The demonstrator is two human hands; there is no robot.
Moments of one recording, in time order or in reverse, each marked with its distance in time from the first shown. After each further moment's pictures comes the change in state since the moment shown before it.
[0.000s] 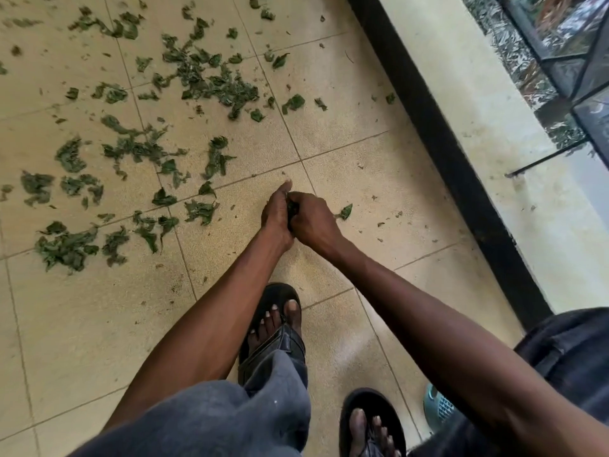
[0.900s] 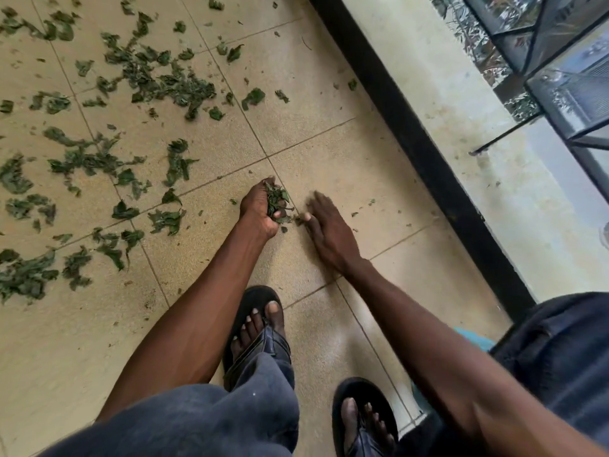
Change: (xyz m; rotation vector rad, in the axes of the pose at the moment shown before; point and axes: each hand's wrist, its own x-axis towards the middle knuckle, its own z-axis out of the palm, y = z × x) left_hand 0.025 -0.002 0.022 0.013 0.029 0.007; right_hand -0.032 0.119 -0.005 -0.095 0.083 0.011
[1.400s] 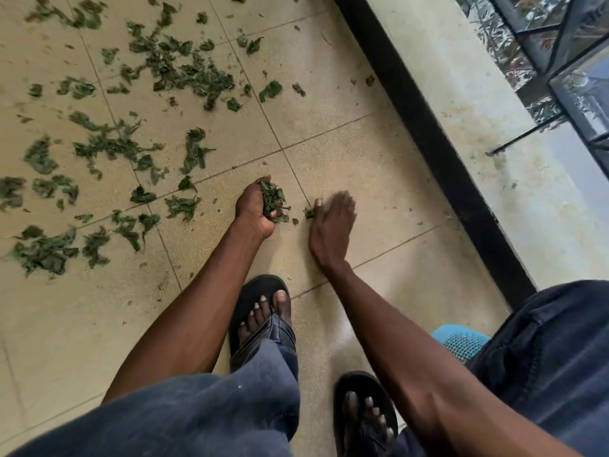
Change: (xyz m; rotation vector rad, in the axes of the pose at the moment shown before) left_hand -0.017 0.007 -0.029 -0.057 0.015 0.036; right_hand 0.006 -0.024 0.042 0.110 0.251 0.358
